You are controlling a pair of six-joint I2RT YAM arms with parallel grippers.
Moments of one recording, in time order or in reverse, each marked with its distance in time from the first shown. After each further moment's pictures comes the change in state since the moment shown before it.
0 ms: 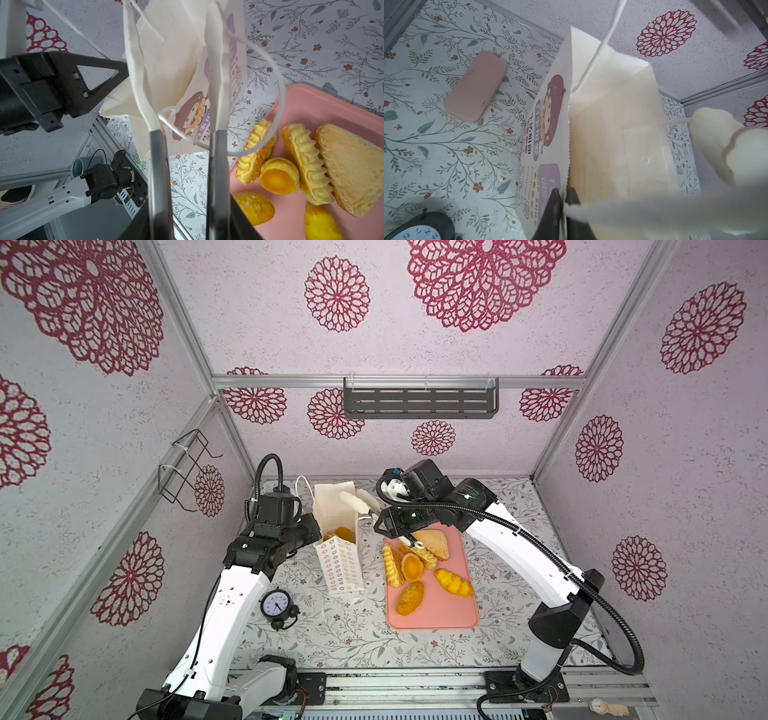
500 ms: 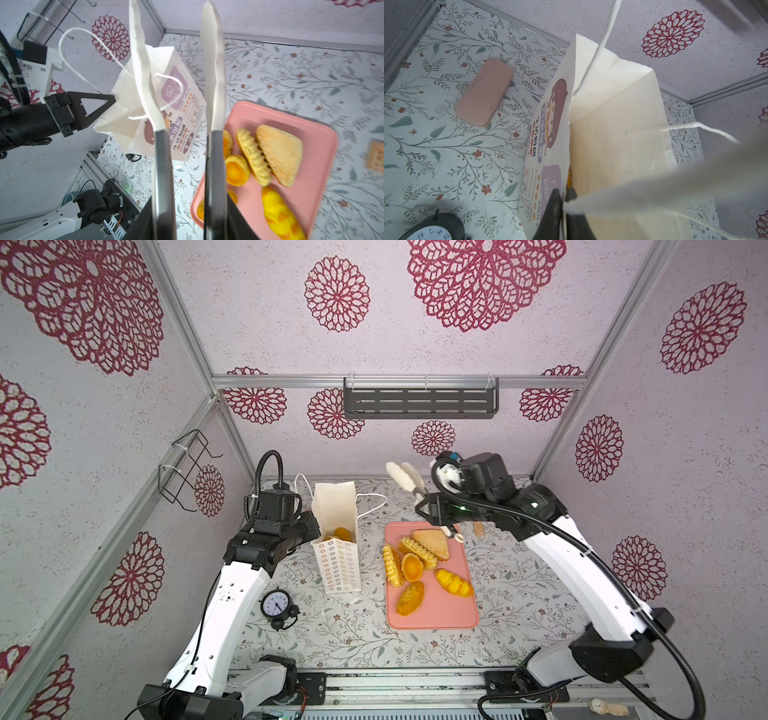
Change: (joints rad) left arm 0.000 0.024 0.033 -0.018 -0.033 0.026; right arm -0.214 -0.369 -0.278 0.072 0.061 0.016
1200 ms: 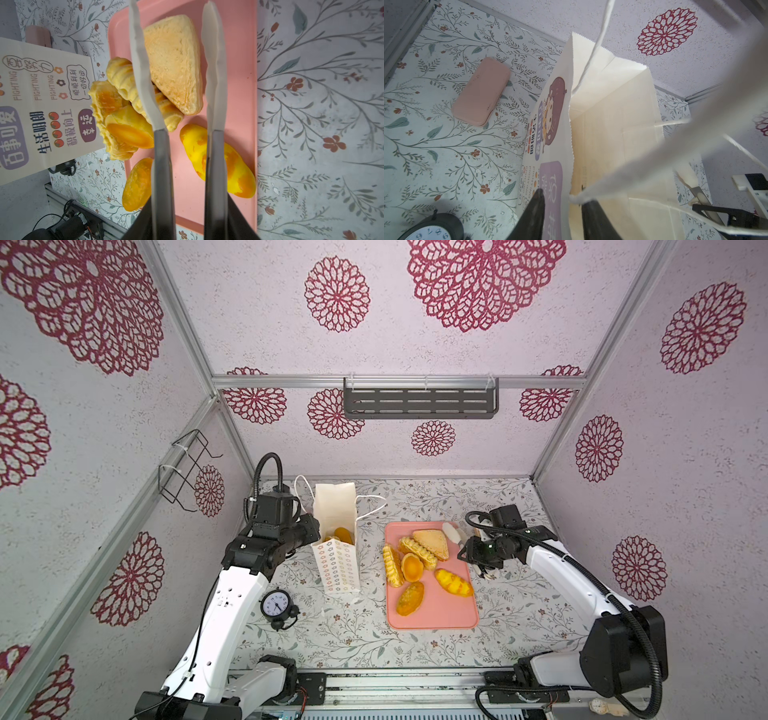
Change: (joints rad) left arm 0.000 -0.032 -0.024 0.008 0.021 0.010; right arm -0.370 -0.027 -0.739 0.256 -0.177 0.037
